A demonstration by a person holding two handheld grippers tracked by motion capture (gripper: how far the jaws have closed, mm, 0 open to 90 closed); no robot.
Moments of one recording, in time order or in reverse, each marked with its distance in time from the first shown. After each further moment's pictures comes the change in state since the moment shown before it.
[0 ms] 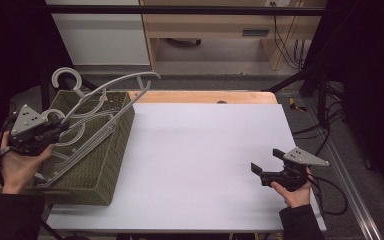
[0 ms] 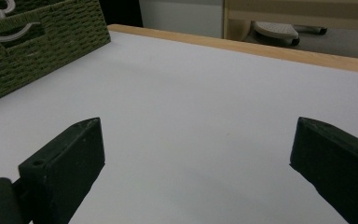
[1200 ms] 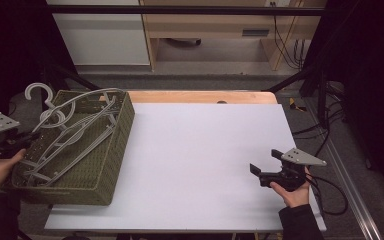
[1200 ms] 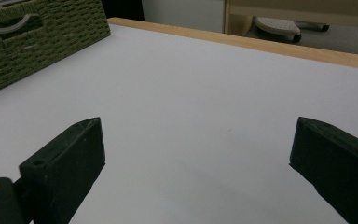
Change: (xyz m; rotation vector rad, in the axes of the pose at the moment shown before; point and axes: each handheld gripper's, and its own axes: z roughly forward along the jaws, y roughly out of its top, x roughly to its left) left arm 0.072 -0.064 0.009 0.175 0.077 -0.049; right arm 0.001 -0.002 0.003 0.022 -0.004 -0.010
